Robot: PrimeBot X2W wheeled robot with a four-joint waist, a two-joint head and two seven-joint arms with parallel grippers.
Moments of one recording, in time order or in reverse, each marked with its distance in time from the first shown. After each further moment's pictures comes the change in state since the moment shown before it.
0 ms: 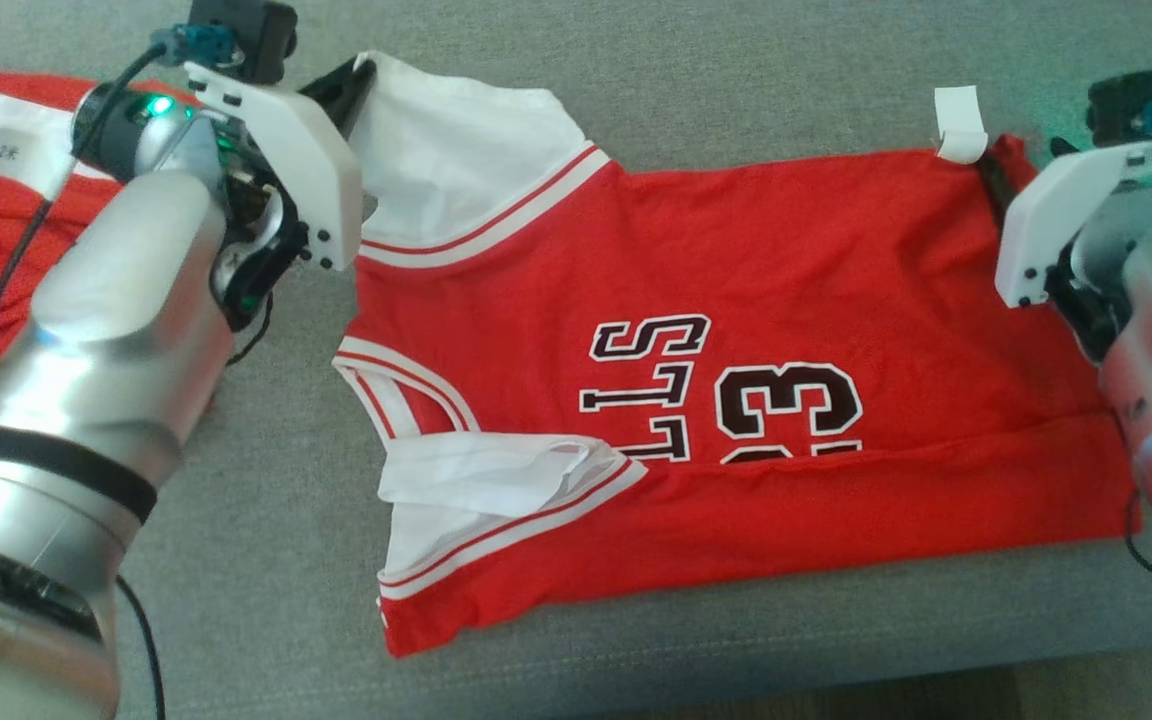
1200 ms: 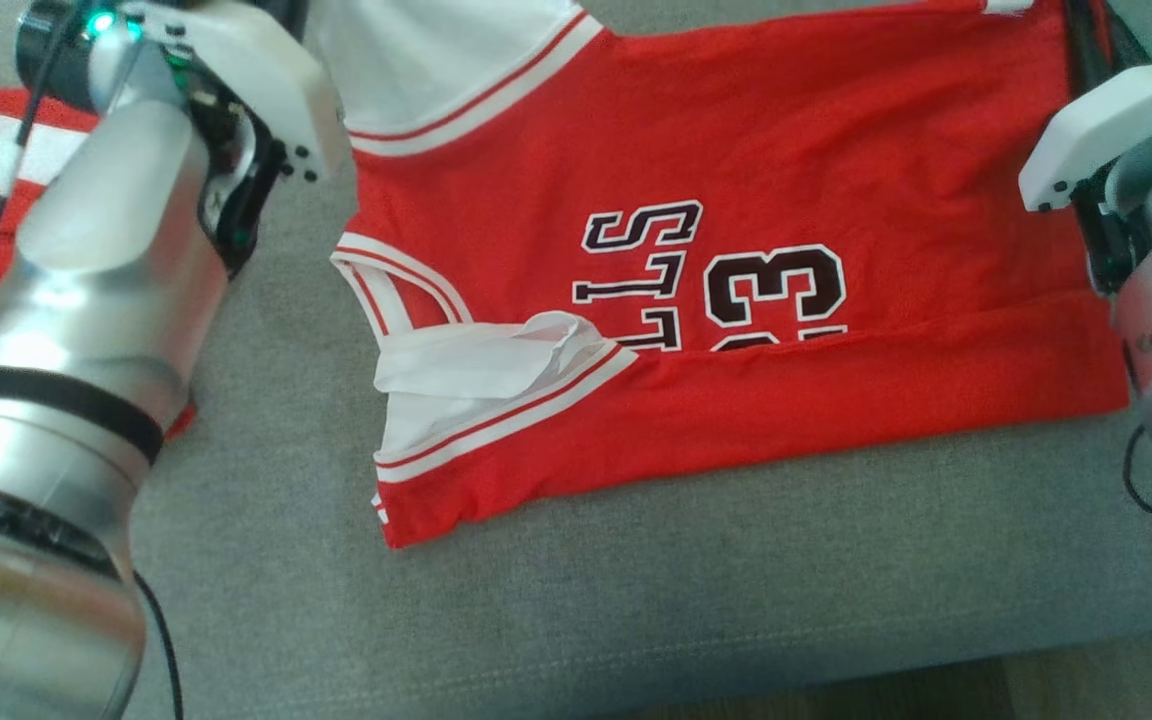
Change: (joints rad) left arm -0.128 -0.062 0.024 0.176 0.012 0.048 -0.262; right arm -0.141 0.026 -0.077 0.106 -0.038 0.000 -0.390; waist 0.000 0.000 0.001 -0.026
